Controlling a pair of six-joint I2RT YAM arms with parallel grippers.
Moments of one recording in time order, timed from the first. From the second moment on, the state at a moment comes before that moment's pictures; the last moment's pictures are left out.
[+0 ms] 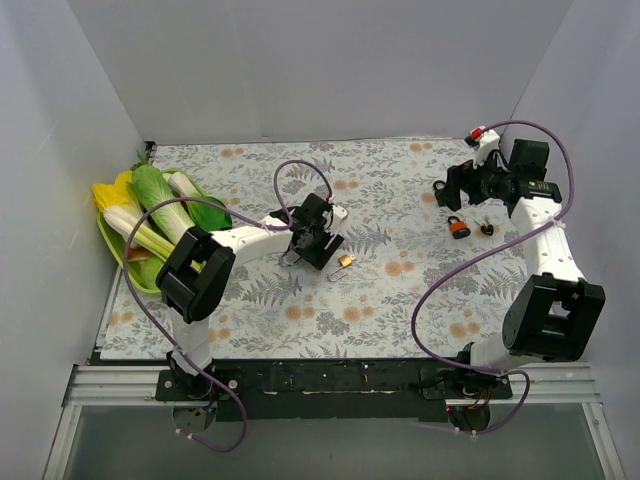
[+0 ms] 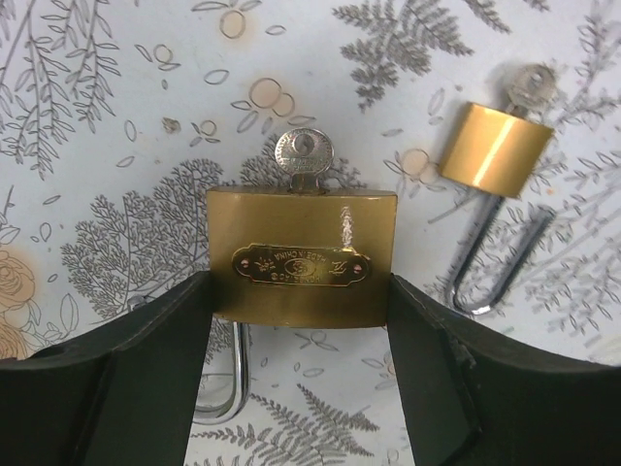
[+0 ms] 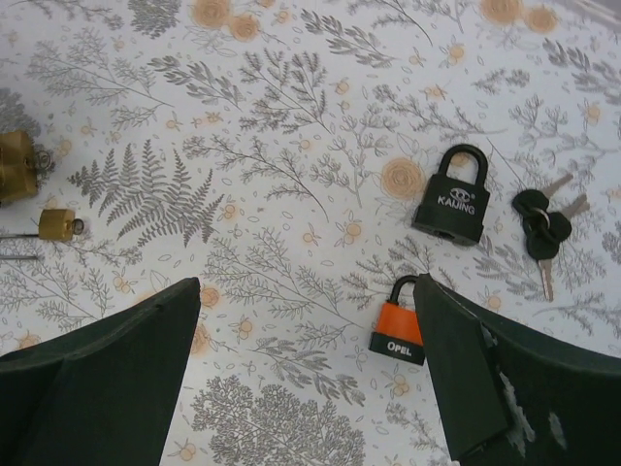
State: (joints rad) left arm -0.71 1.89 1.26 -0.39 -0.05 0.03; right arm -0.15 1.47 1.28 -0.50 -0.64 -0.40
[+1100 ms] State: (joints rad) left arm -0.66 1.52 1.31 -0.59 0.62 0.26; right arm 0.24 1.33 1.13 -0.71 -1.07 -0.73
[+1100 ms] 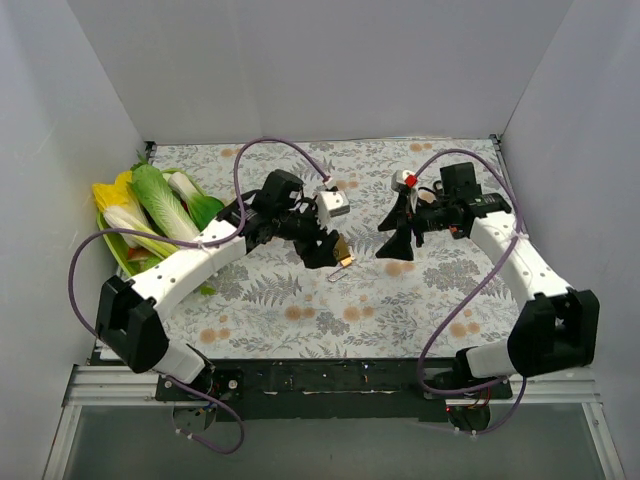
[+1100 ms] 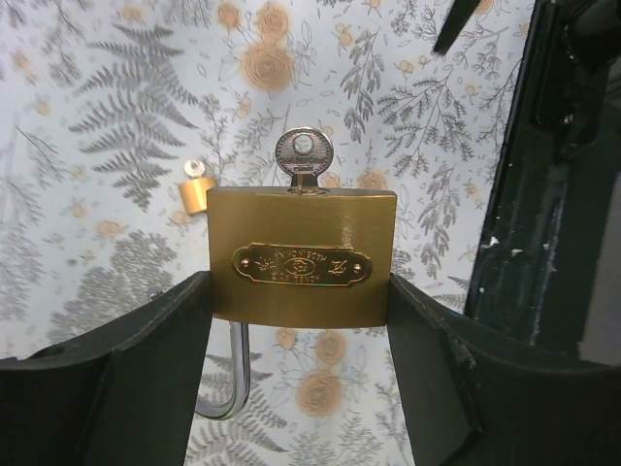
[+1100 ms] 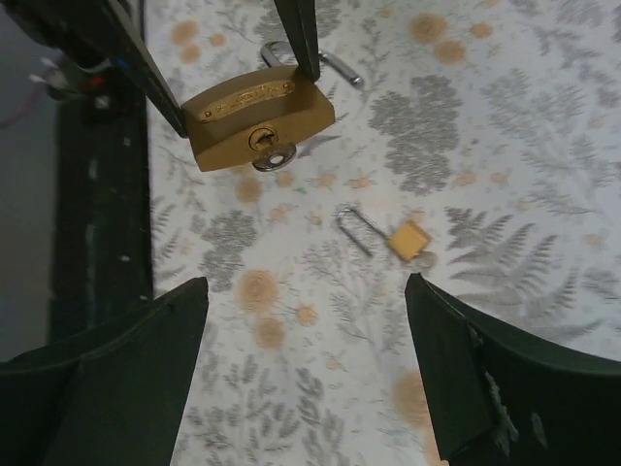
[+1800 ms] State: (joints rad) left arm -0.93 1.39 1.18 -0.47 0.28 0.62; right arm 0.31 1.47 1.03 -0.51 -1.34 0.08
